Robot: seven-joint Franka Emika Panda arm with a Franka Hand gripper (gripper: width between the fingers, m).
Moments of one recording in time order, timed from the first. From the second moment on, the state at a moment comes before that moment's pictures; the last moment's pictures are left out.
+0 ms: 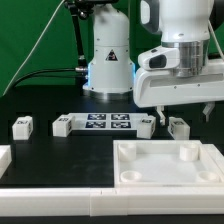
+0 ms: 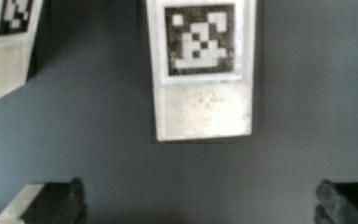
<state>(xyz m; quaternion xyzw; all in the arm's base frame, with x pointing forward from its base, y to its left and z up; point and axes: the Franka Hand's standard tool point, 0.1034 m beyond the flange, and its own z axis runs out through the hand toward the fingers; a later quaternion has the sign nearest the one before) 0.426 0.133 0.039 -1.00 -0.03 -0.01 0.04</state>
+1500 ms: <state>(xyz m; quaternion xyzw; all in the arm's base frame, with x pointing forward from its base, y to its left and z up) 0.372 0.136 0.002 -0.89 -0.08 0.45 0.00</state>
